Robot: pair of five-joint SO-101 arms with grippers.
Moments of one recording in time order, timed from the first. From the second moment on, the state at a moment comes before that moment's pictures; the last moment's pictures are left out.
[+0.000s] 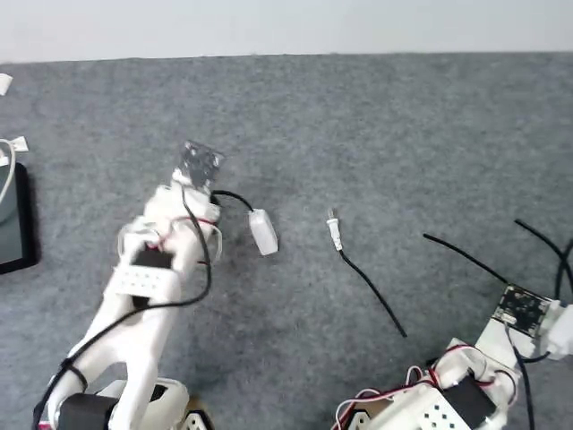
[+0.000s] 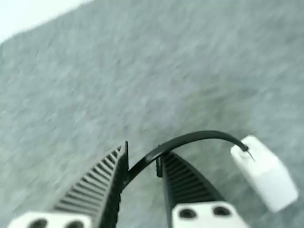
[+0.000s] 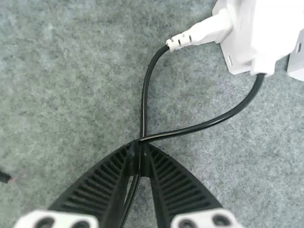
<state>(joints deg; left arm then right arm) 2.8 -22.1 60.4 14.0 -12.4 50.2 -103.1 95.2 74.6 20.5</state>
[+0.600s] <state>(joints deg) -0.2 -22.1 63.7 -3.0 11.8 50.2 -103.1 95.2 74.6 20.5</state>
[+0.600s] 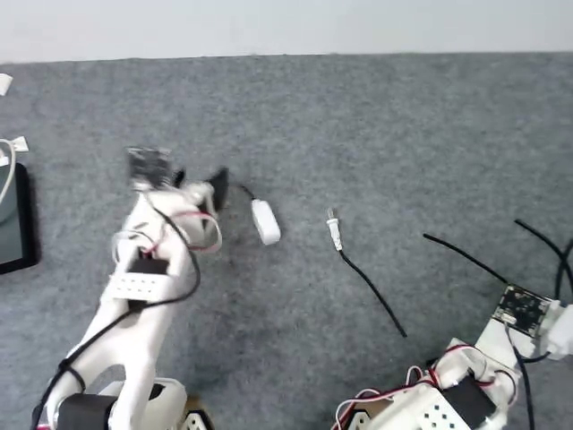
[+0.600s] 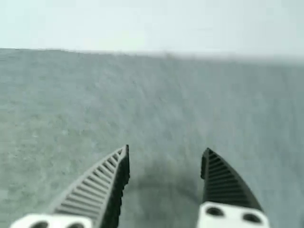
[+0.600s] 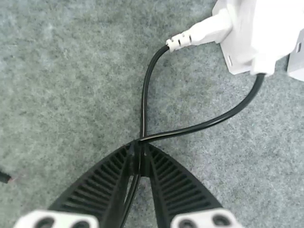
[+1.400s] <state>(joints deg) 17.9 -16.8 56.0 5.1 12.9 50.2 -103.1 95.2 74.6 20.5</state>
